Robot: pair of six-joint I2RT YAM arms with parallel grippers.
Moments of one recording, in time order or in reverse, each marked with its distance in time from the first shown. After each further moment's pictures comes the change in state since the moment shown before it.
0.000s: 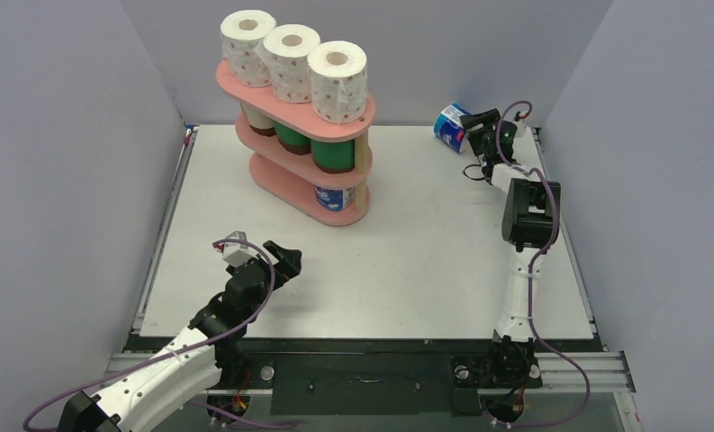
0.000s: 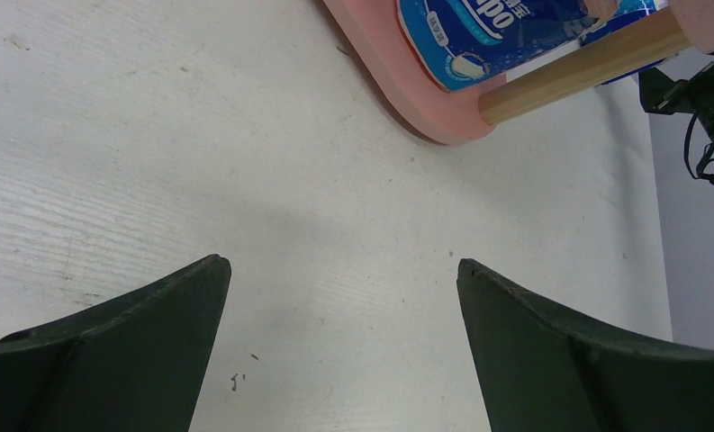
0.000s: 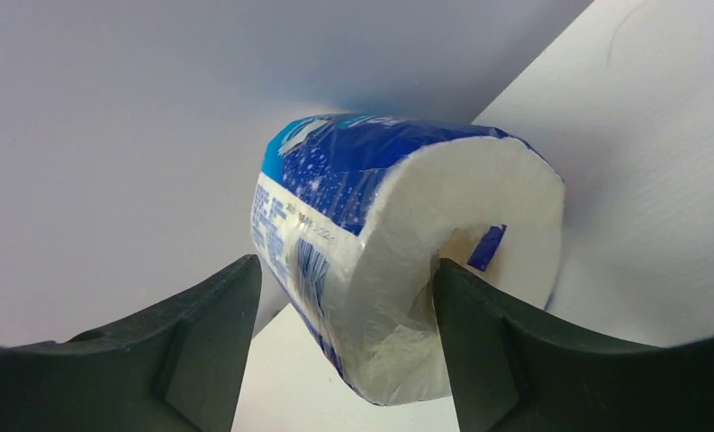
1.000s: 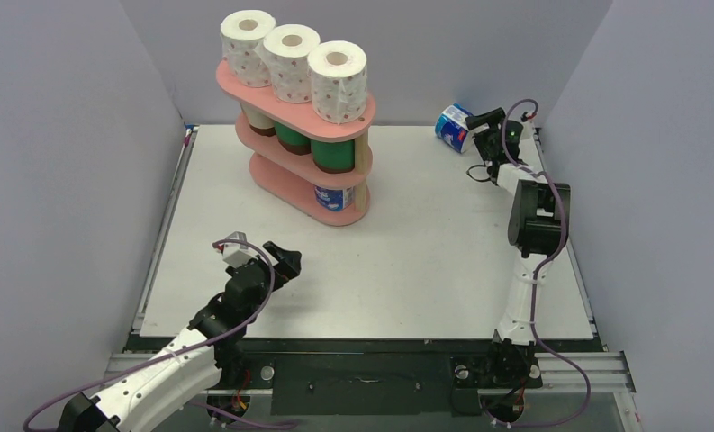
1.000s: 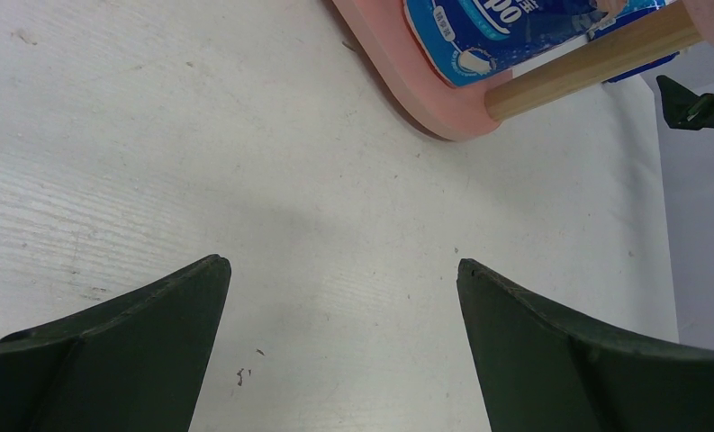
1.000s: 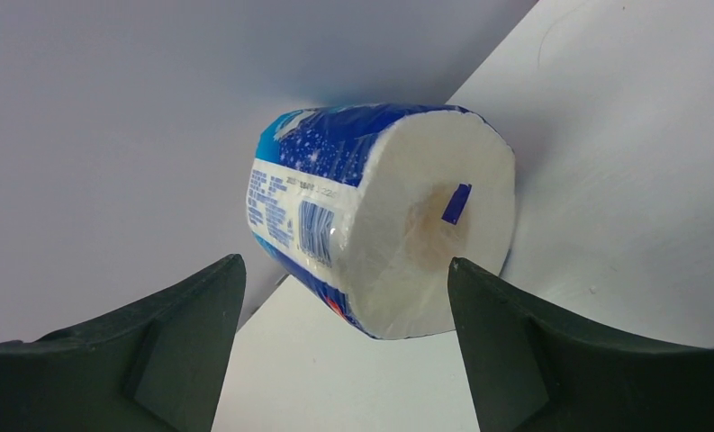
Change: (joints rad) left arm 0.000 -0.011 0.000 -0.026 0.001 0.000; right arm -0.017 -0.137 -0.122 -0.055 0.058 -0.050
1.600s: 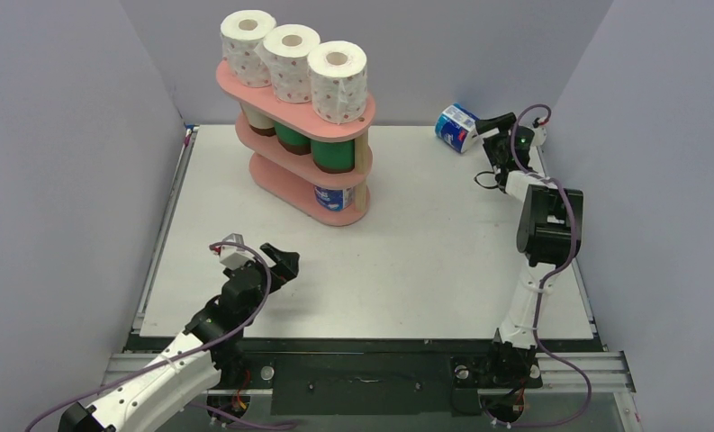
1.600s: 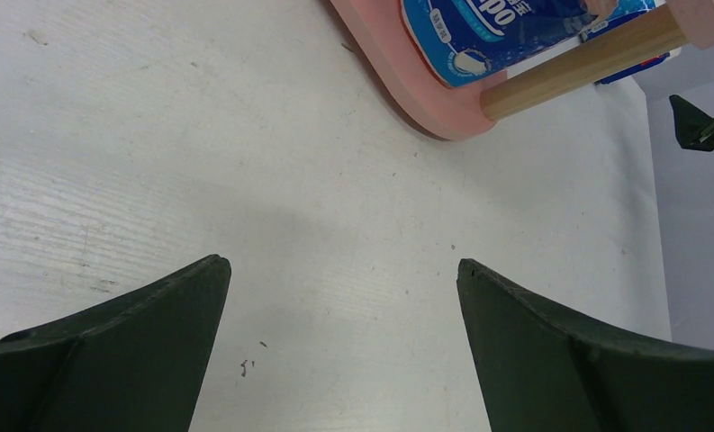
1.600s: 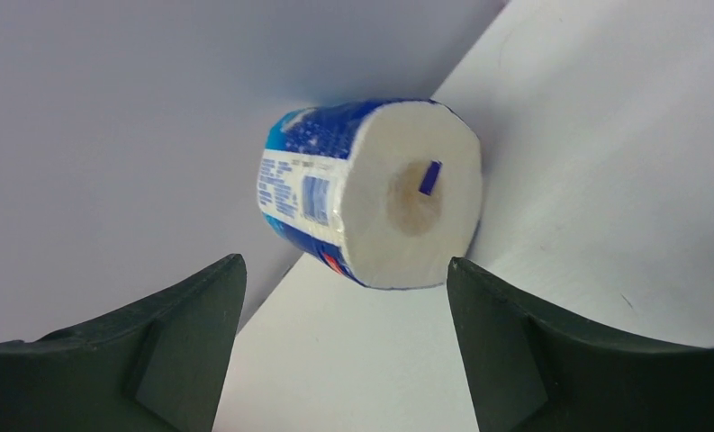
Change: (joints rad) left arm 0.000 -0.071 0.000 -0.058 0.001 -0.002; right arm -0.026 -0.150 -0.222 0.060 -0.001 0.010
